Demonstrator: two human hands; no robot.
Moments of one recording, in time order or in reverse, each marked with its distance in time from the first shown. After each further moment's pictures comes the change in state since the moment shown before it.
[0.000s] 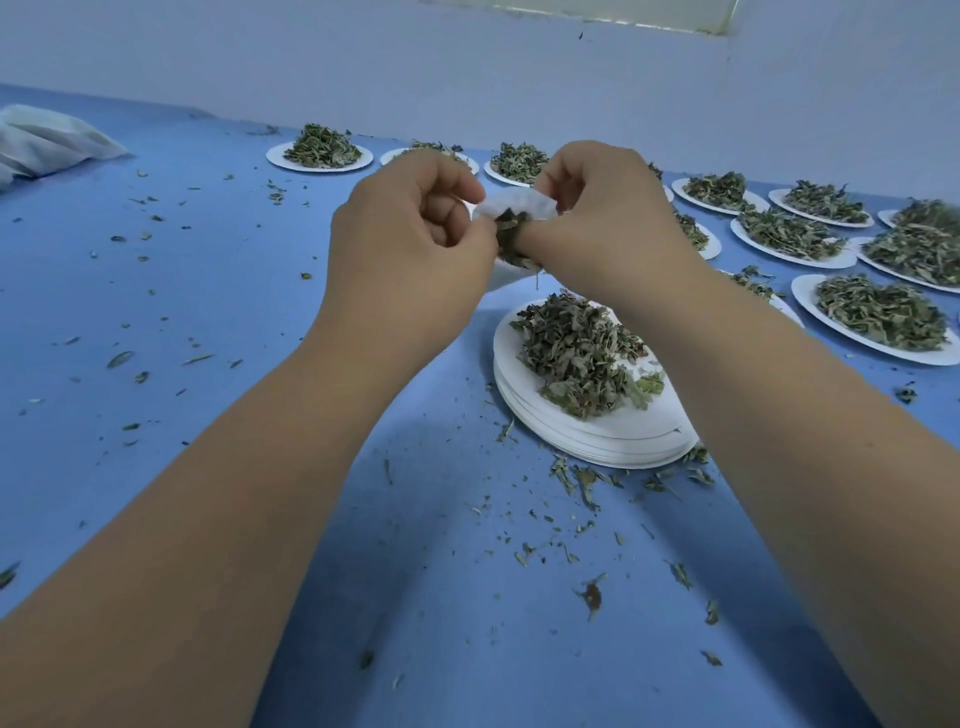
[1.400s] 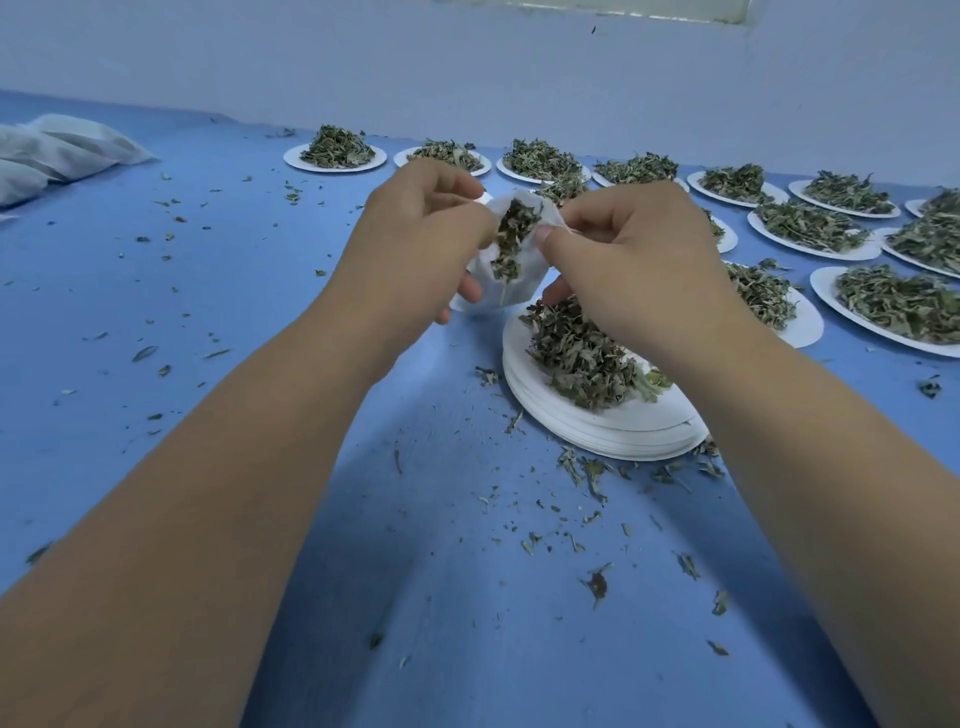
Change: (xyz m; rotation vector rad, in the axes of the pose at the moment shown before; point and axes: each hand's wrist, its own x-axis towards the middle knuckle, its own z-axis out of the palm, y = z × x) left_hand 0.005 0.005 -0.009 -0.165 -0.189 -0.272; right_hand -0.036 0.008 -0.009 0.094 -0.021 -0.021
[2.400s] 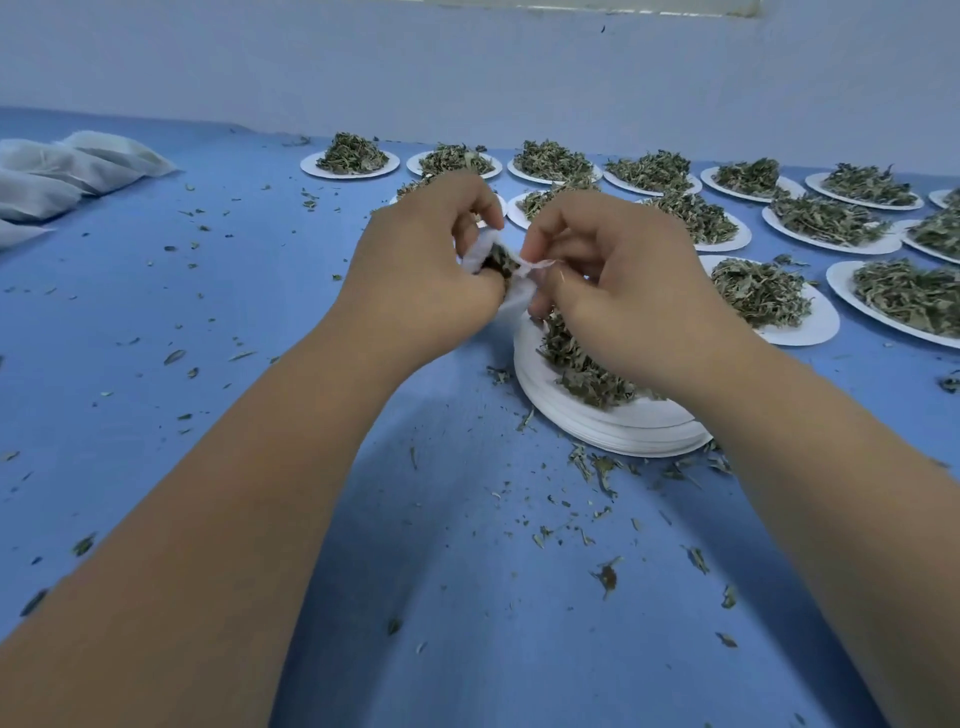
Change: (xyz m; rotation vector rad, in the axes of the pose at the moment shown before) left_hand 0.000 -0.012 -0.004 0.504 0.037 0.279; right_hand -0.015 -0.003 0.003 0.046 -0.155 -0.202
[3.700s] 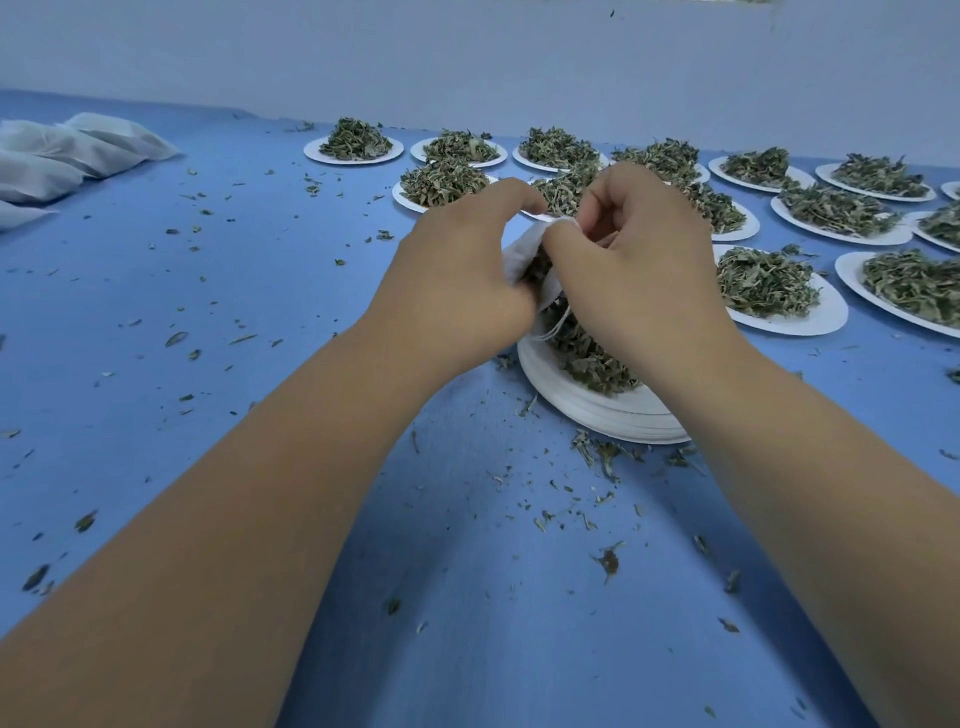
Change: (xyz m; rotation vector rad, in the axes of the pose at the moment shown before) left_hand -0.010 0.010 0.018 0.046 -0.022 0.048; right_hand 0.003 0.001 0.014 -0.045 0.328 0.189
